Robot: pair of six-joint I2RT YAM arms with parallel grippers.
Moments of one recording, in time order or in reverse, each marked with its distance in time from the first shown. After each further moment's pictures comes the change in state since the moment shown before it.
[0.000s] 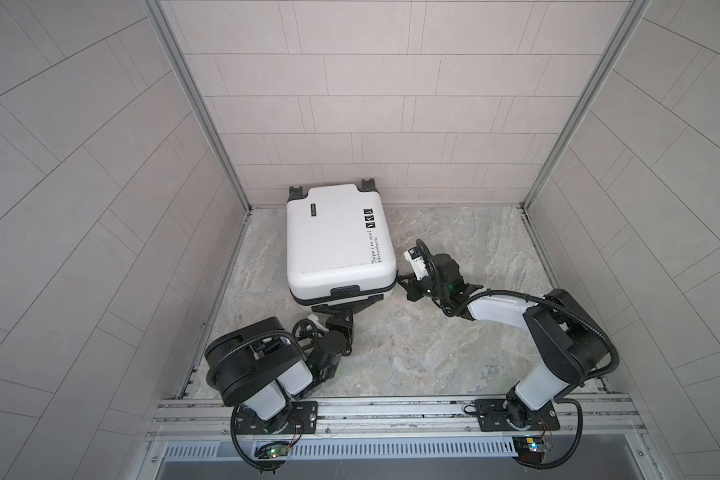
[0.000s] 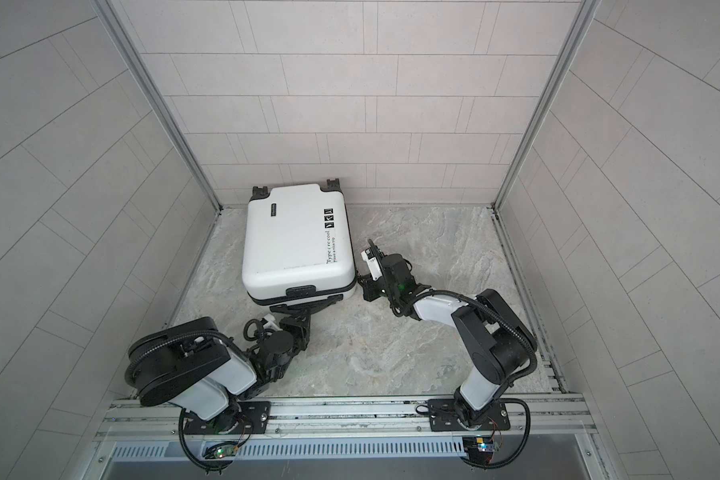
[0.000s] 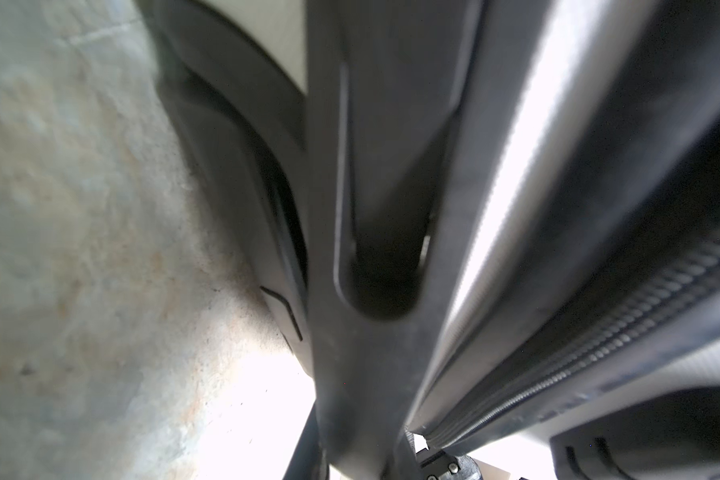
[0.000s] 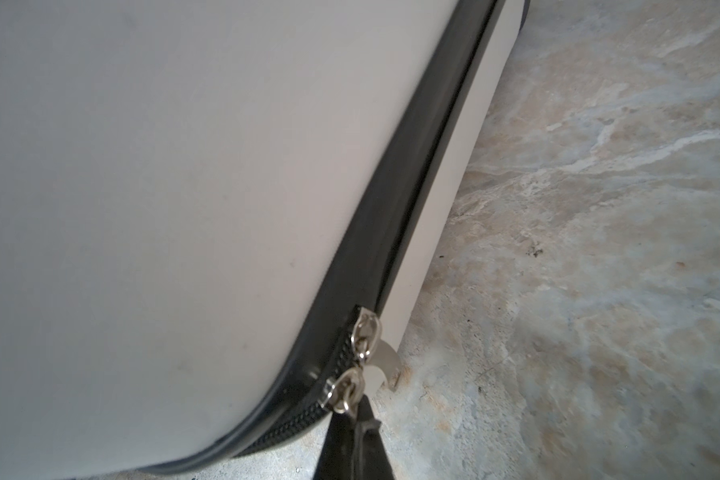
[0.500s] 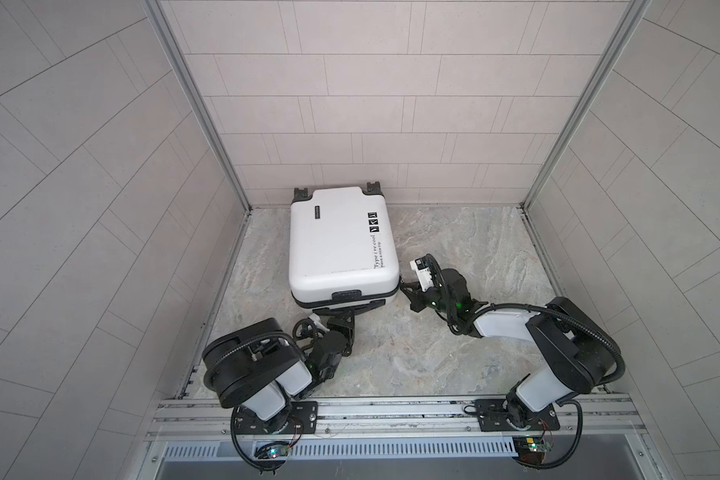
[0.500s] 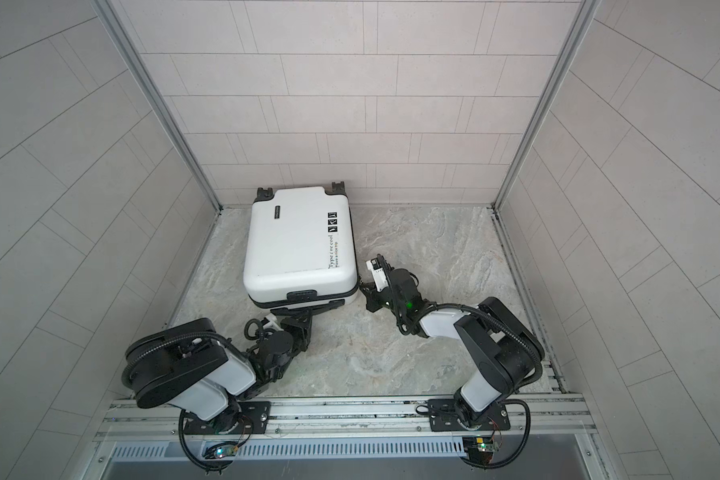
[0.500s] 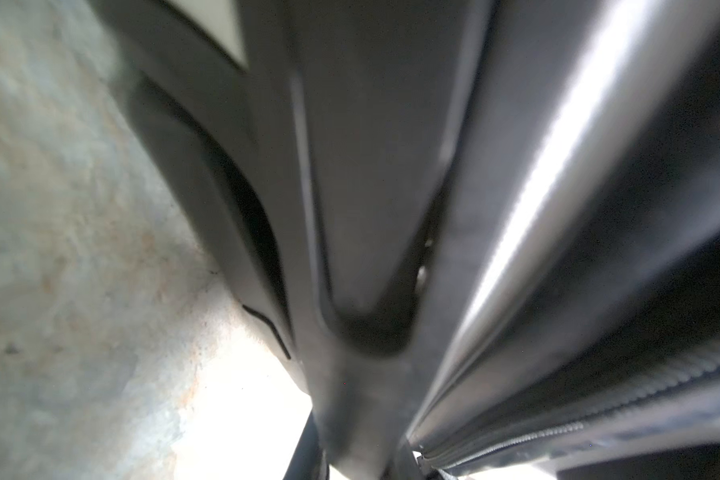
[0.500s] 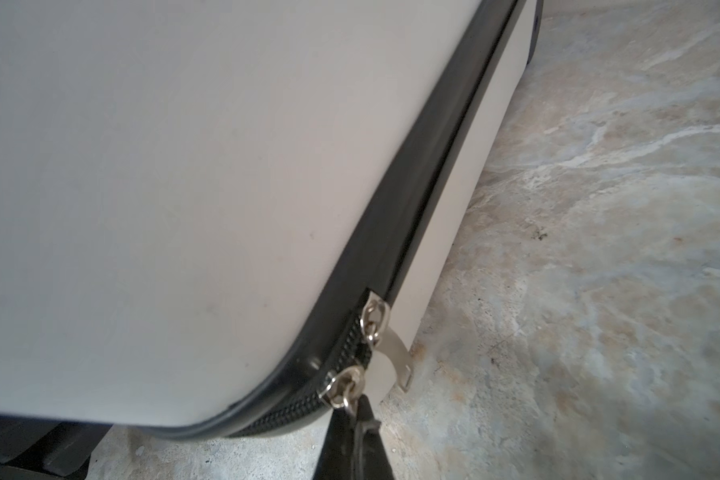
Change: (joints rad) left arm -0.003 -0.012 -0.001 -0.008 0.035 0.007; right arm 0.018 -0.057 -0.169 0.208 0.025 0.039
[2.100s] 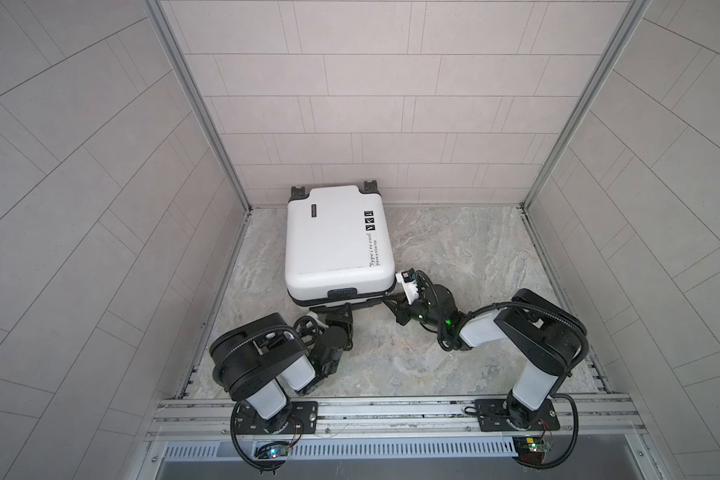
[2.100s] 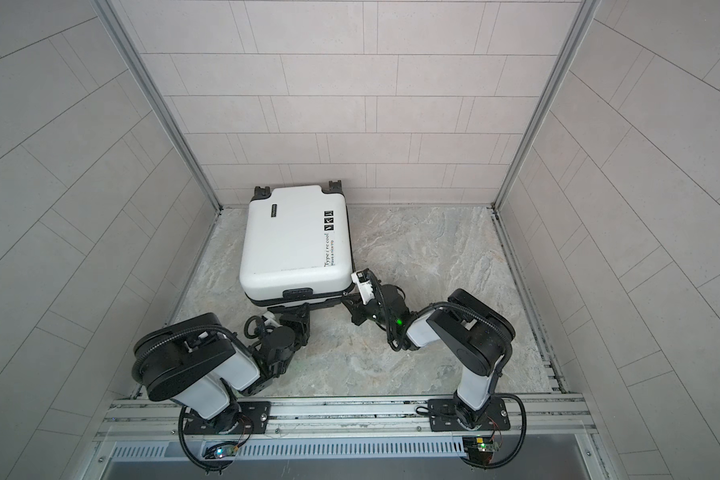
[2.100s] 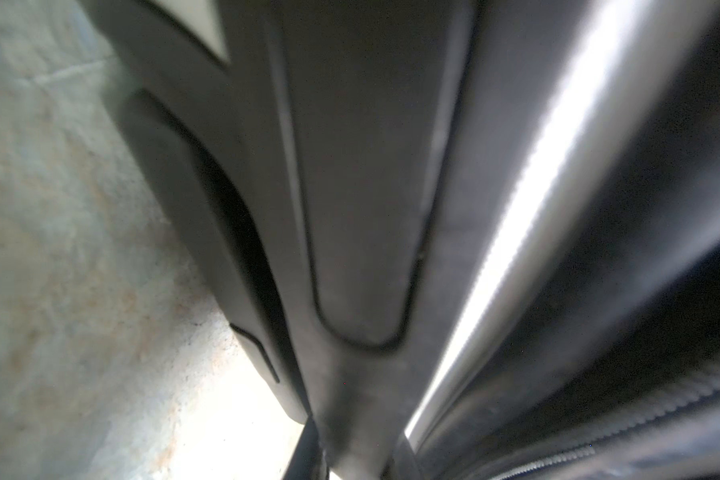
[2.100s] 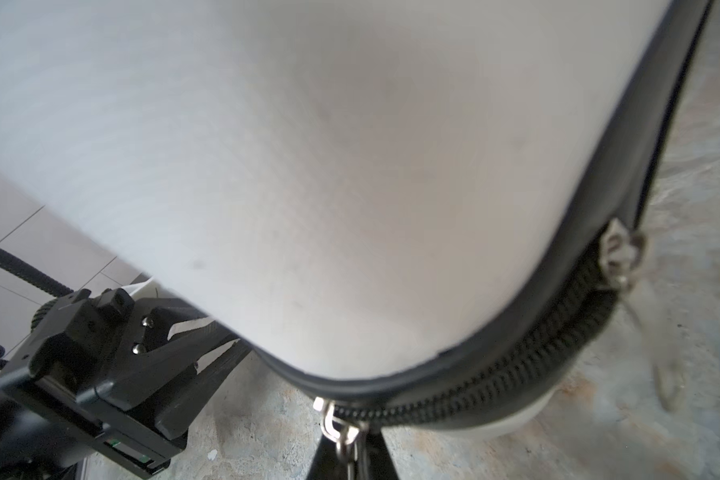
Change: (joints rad) left arm 0.042 0.047 0.034 0.016 -0.042 -0.006; right arm 0.161 0.174 -0.075 0.417 -0.005 0.122
